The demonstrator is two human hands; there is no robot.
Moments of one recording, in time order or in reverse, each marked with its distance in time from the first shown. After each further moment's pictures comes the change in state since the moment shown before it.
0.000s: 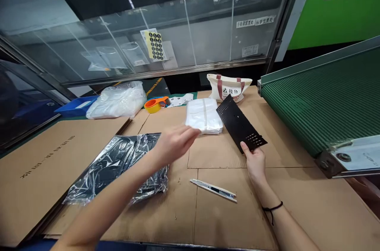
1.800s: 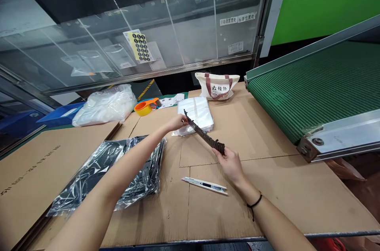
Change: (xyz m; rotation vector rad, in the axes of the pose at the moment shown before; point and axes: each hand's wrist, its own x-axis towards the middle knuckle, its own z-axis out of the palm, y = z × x) left_hand 0.079 -0.113 0.107 -0.382 -0.411 -0.368; right_hand -0.039 -0.023 0.012 -0.218 -0.357 -0.185
